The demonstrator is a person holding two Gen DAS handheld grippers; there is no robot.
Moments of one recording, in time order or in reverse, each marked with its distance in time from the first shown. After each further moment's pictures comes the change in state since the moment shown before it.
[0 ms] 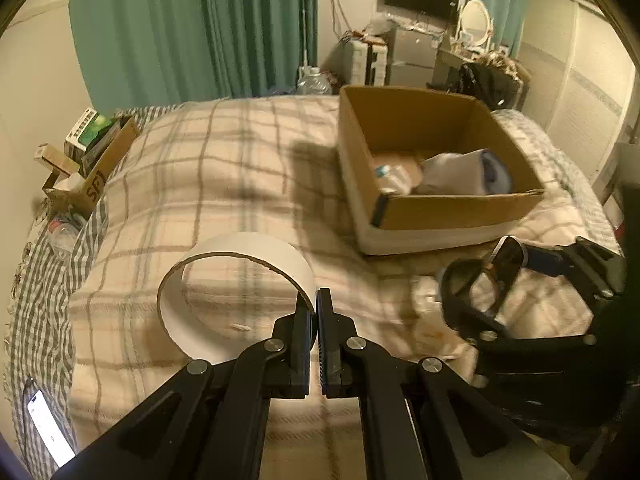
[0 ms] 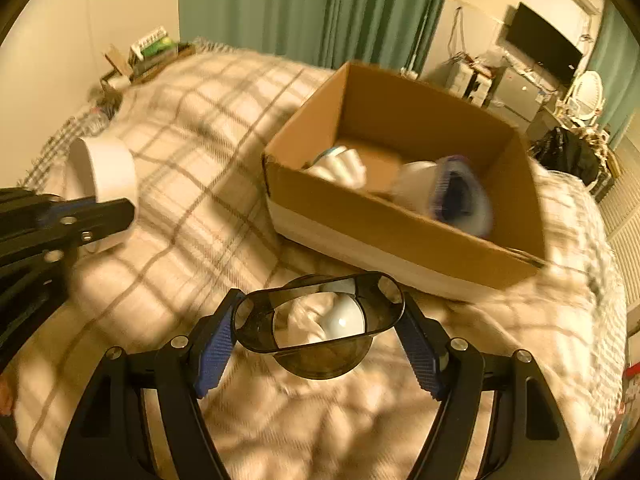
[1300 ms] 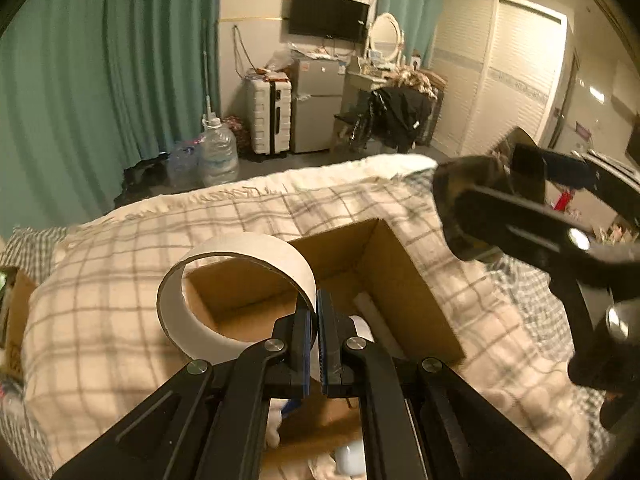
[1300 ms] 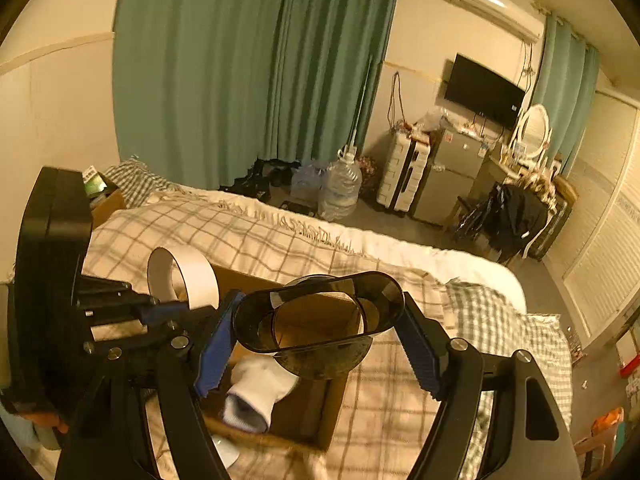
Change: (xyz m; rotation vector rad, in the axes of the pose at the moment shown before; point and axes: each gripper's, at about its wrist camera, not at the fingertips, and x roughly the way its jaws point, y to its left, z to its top) left arm 0.053 -0.097 0.178 0.193 -0.095 -0.261; right arm -0.071 -0.157 0.157 0.086 -0.242 -0.116
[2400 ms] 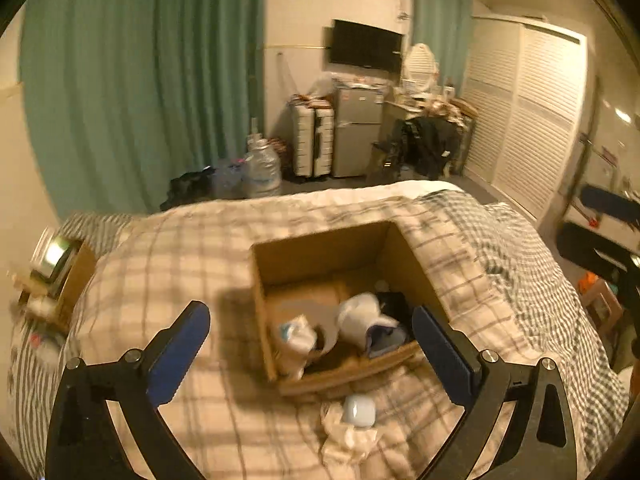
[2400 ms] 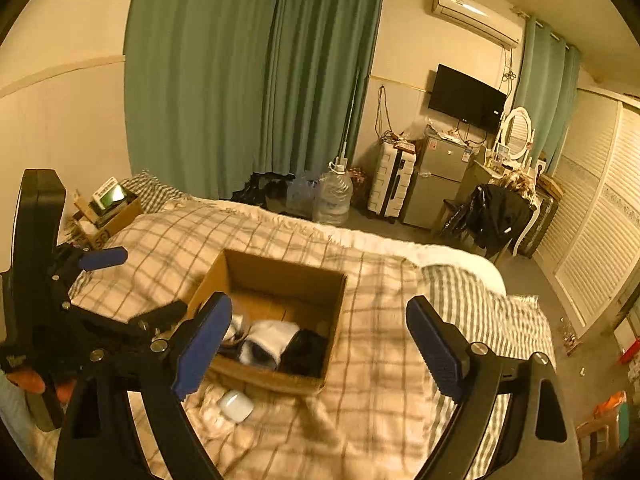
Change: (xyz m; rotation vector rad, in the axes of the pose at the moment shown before) left arm -0.121 -0.009 -0.054 -0.102 -0.108 0.164; right arm -0.128 0.004 -0.051 0.036 -0.062 -0.015
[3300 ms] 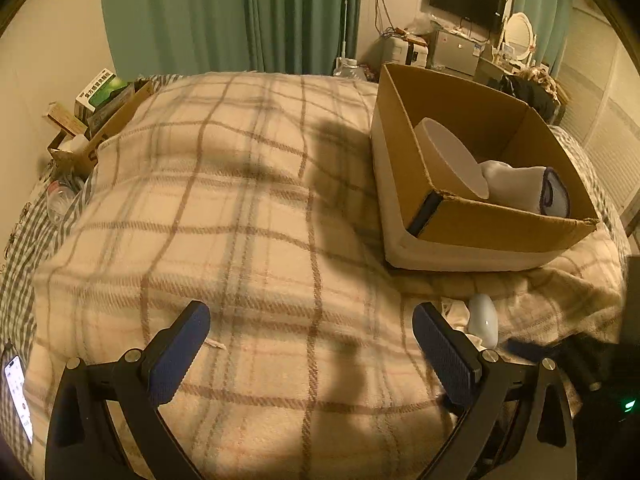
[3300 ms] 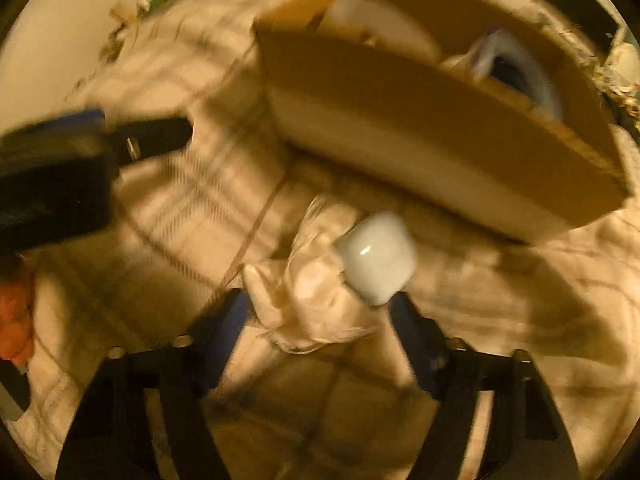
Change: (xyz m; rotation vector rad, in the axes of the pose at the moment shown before) left arm 0.084 0.068 -0.140 -0.195 0.234 0.210; right arm 0.189 0.131 -0.193 -0.142 0.539 0.279
